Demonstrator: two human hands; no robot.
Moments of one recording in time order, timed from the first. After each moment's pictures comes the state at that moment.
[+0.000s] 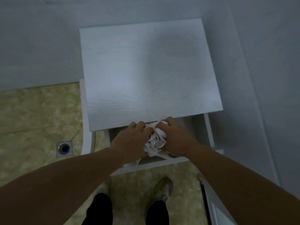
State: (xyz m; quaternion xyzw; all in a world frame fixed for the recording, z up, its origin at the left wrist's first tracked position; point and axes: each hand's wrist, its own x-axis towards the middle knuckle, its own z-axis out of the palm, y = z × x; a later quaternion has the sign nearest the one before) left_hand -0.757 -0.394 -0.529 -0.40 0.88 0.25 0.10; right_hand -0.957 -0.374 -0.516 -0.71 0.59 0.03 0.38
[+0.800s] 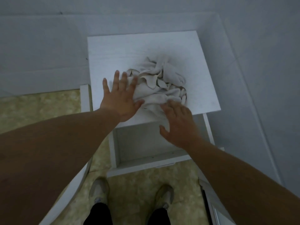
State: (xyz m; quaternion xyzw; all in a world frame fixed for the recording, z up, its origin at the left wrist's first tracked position) left_hand -0.729 -0.491 -0.521 -0.54 0.84 0.08 0.09; right_hand -0.944 -0.372 -0.518 -0.74 0.66 -0.02 0.13
